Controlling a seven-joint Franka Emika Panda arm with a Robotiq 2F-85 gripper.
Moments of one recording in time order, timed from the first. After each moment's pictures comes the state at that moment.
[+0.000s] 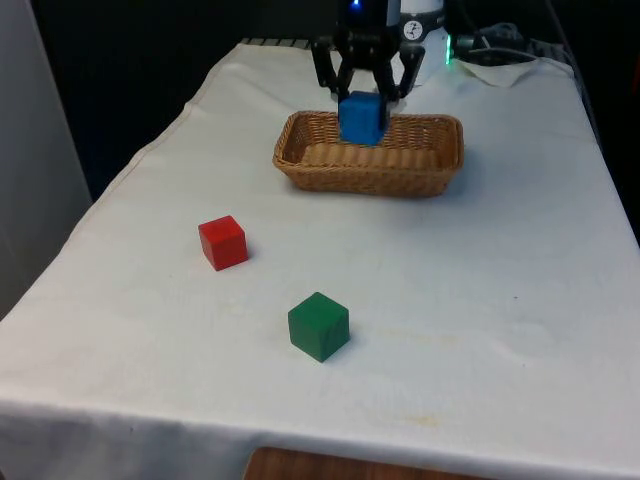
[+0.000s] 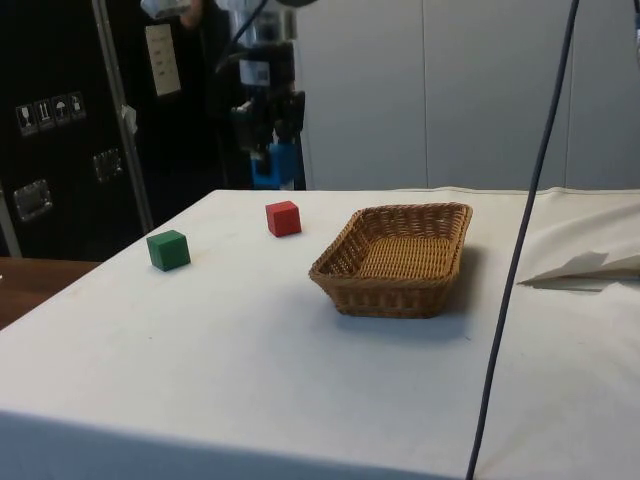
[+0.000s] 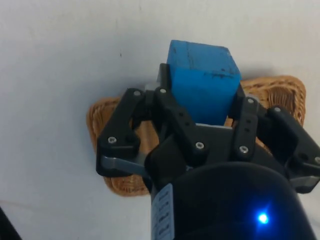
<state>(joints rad) 0.02 0.17 -0.08 -2.14 -0.04 2.40 0.22</state>
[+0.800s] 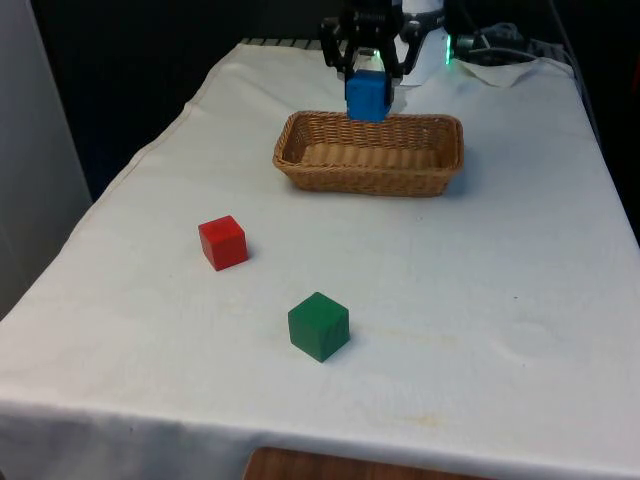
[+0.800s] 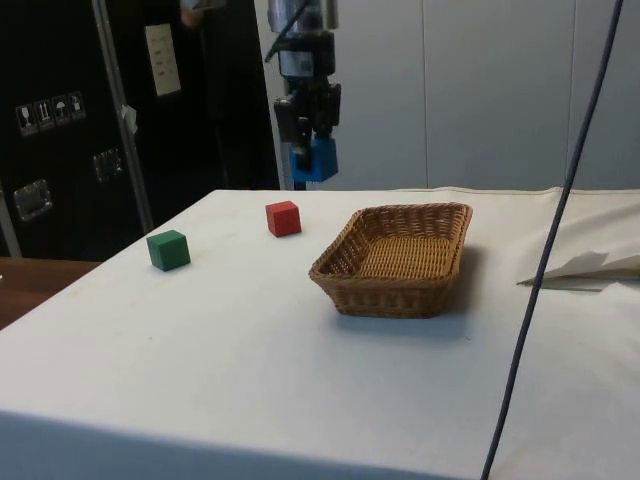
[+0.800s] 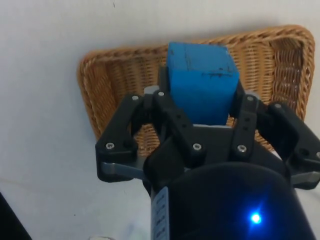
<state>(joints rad) 0.01 0.02 -0.08 -2.32 -0.04 2.41 0.14</state>
